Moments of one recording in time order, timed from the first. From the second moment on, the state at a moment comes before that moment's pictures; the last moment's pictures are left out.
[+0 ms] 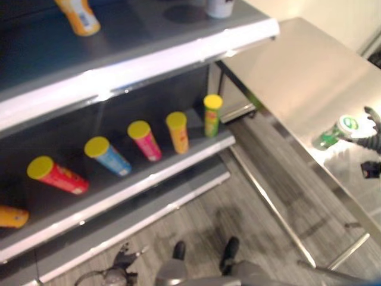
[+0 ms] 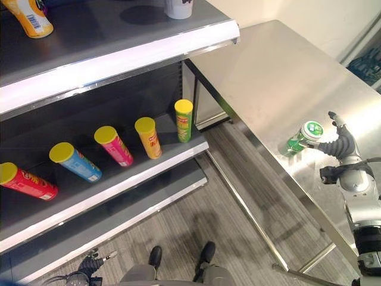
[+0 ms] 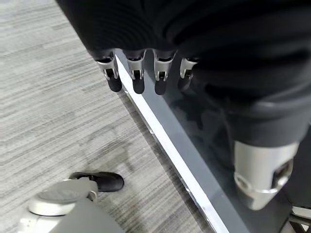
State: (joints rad) left arm 0.16 0.30 -0.04 0.92 -0.14 -0.06 0.12; right arm -0.24 -0.96 -0.04 0.40 0.14 -0.05 -0.12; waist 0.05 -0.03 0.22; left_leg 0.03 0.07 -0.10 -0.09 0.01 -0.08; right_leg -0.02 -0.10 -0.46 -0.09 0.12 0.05
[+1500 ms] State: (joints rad) left arm 0.14 0.28 -0.04 0.92 -0.16 -0.07 0.09; right arm -0.62 -1.06 -0.07 -0.02 0.32 -0.21 -0.17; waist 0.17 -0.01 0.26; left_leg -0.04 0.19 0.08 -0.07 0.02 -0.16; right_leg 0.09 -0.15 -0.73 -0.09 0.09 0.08
